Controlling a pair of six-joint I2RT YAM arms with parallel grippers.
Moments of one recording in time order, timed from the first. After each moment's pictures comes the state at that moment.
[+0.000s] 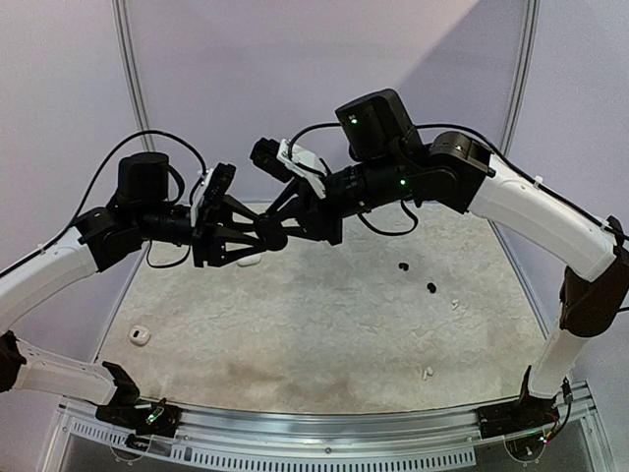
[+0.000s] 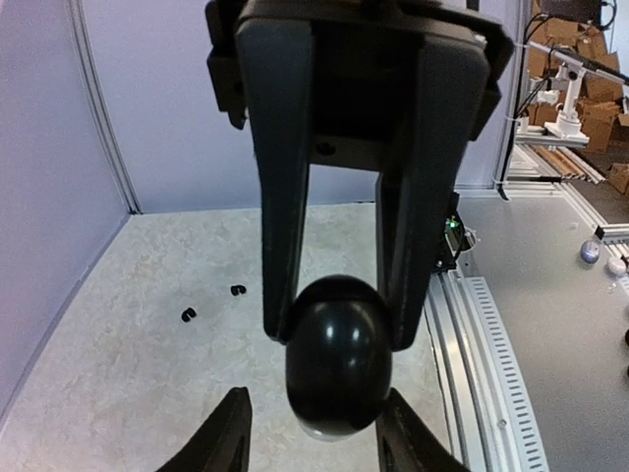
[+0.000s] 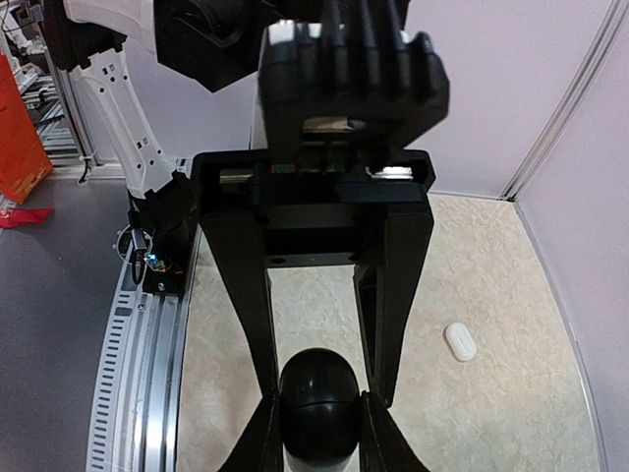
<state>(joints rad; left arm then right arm) -0.63 1.14 1.05 -0.22 0.86 0.30 1.10 1.78 2.01 -0.71 -0.32 -0.30</state>
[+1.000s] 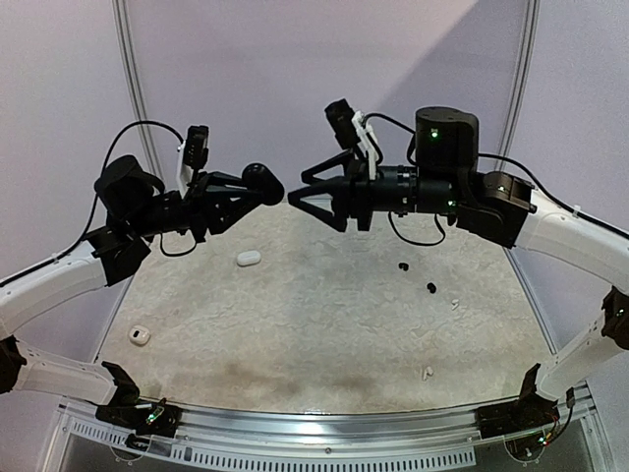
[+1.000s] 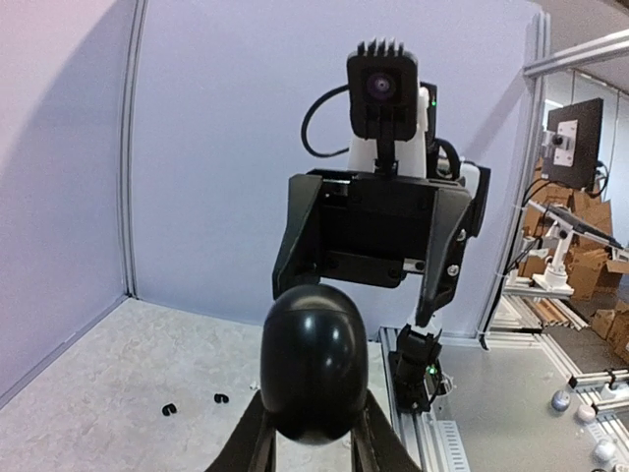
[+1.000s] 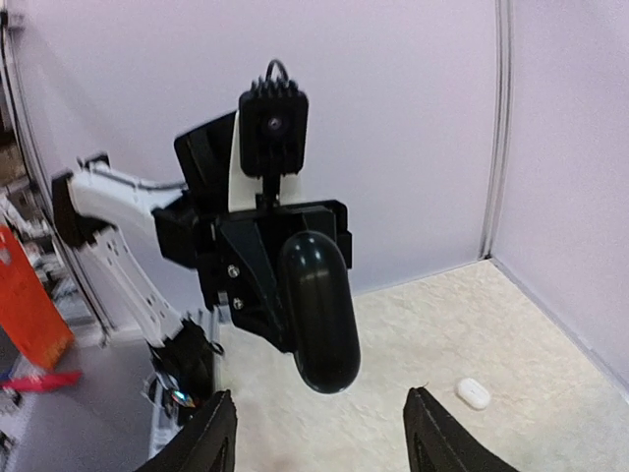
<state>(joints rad) -0.61 1.14 0.91 0.46 0.82 -0.30 1.02 1.48 1.51 -0.15 -0.33 0.05</state>
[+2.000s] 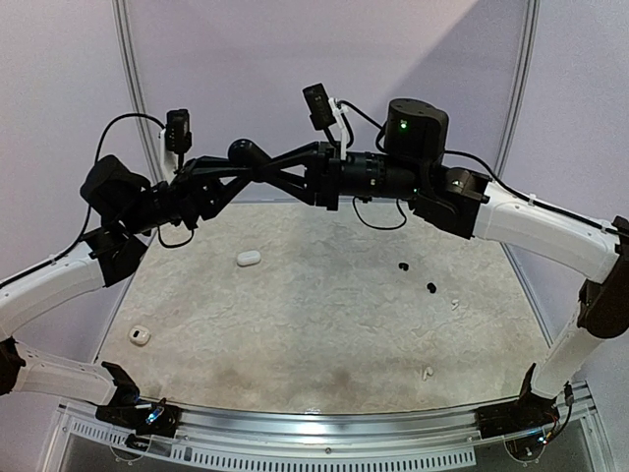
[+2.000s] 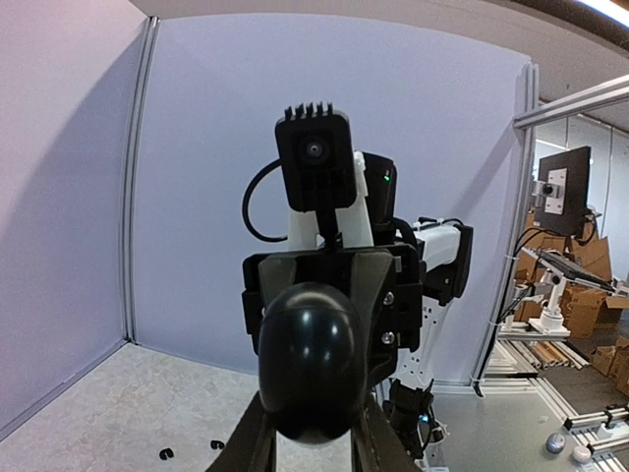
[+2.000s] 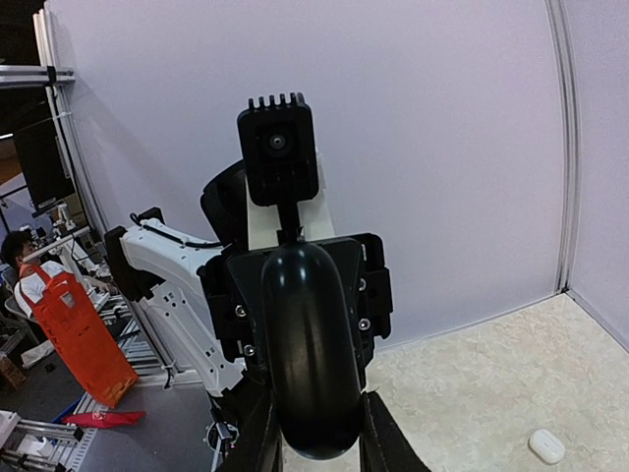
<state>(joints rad) -0.62 1.12 0.91 0.64 0.77 -0.45 1.00 1.66 1.63 0.10 -0.52 0.29</state>
